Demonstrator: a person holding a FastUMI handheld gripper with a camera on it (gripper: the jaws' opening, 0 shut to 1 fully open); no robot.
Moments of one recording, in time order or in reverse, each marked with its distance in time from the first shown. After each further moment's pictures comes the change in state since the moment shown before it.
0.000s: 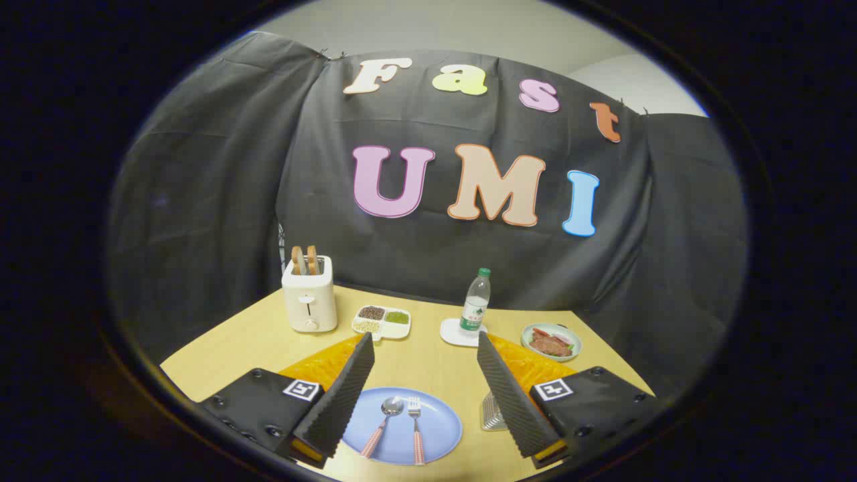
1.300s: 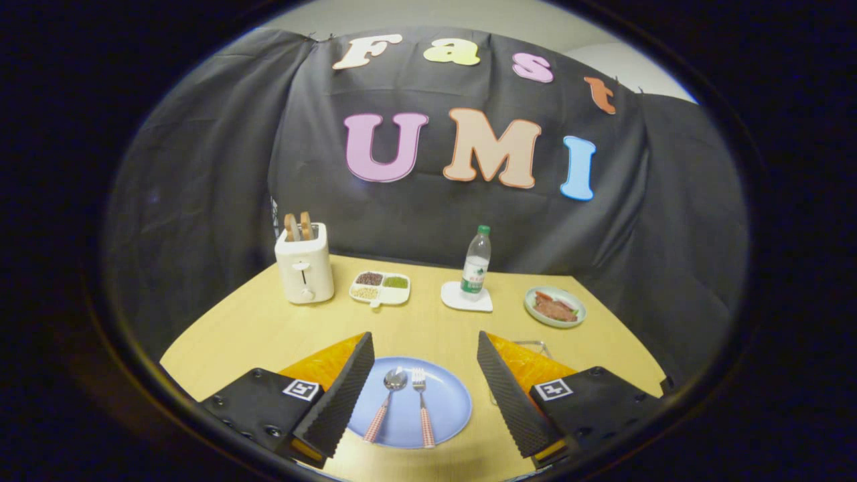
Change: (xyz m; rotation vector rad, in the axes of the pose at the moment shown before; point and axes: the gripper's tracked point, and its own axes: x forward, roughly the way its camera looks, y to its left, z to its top) arm 0.002 0.004 -0.076 0.041 0.174 -0.028
